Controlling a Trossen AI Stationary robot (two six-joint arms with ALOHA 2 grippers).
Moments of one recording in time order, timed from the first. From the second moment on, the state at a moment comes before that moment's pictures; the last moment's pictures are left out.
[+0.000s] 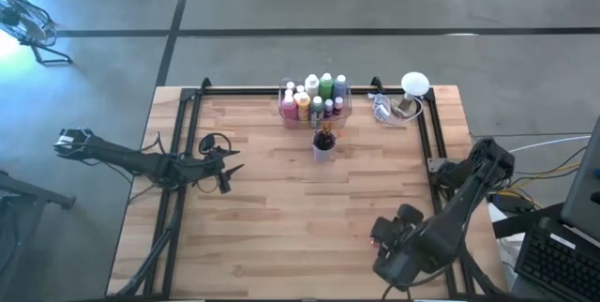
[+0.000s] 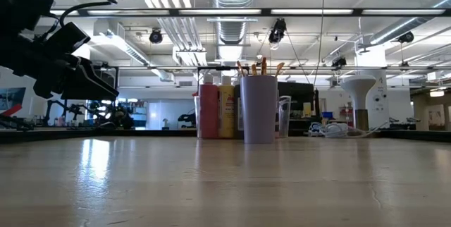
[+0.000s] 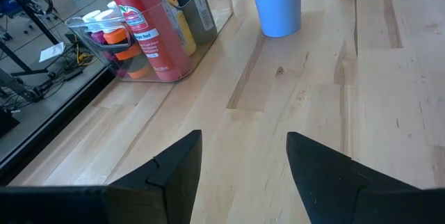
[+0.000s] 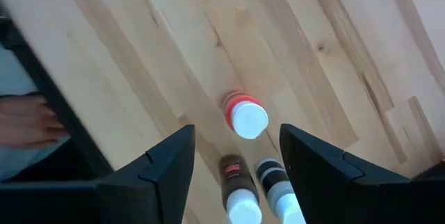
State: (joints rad) left arm -0.20 0.47 0.03 0.03 -0.63 -0.01; right arm 0.82 1.72 1.59 -1.38 0.23 1.37
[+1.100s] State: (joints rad) left arm -0.20 0.47 0.03 0.03 -0.63 -0.01; right arm 0.81 1.59 1.21 -1.03 0.18 1.44
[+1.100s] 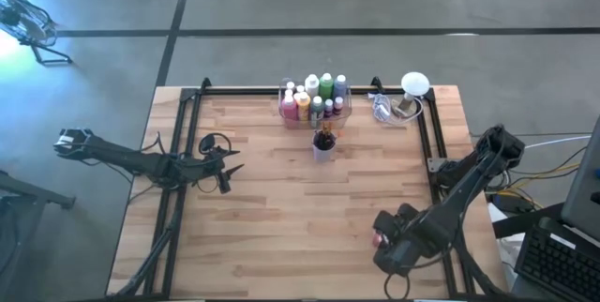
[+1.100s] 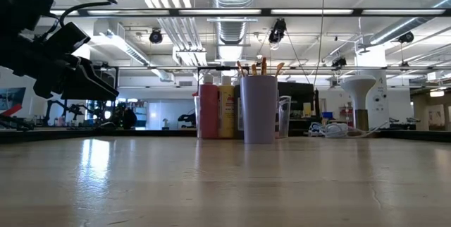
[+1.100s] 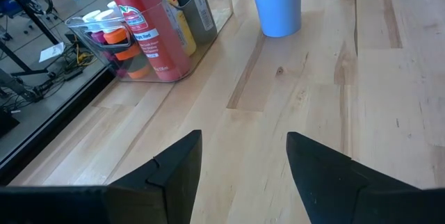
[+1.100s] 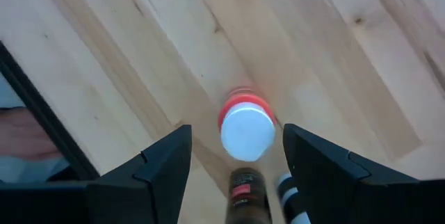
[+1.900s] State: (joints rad) left arm -0.20 0.47 0.03 0.03 -0.63 -0.01; right arm 0.78 1.58 1.09 -0.95 0.18 1.42
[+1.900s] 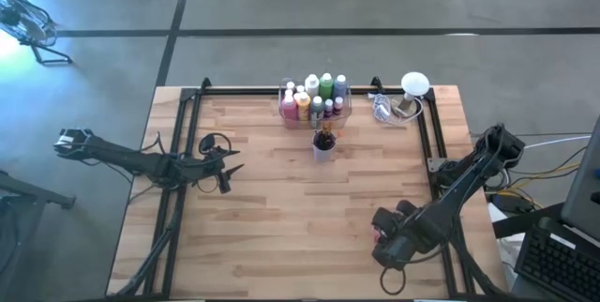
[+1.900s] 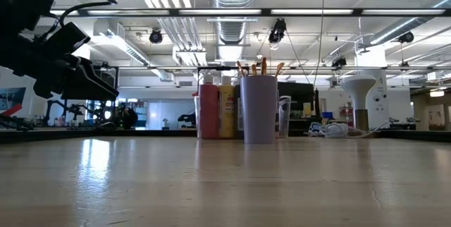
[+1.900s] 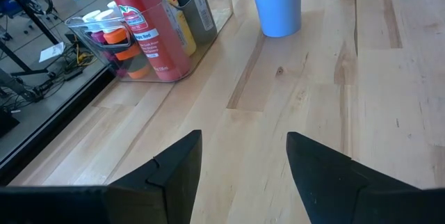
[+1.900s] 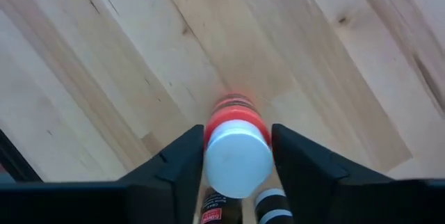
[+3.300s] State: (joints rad) left arm -0.20 0.47 0.03 0.03 -0.63 -0.01; right arm -0.02 1.21 1.27 -1.08 0.38 0.32
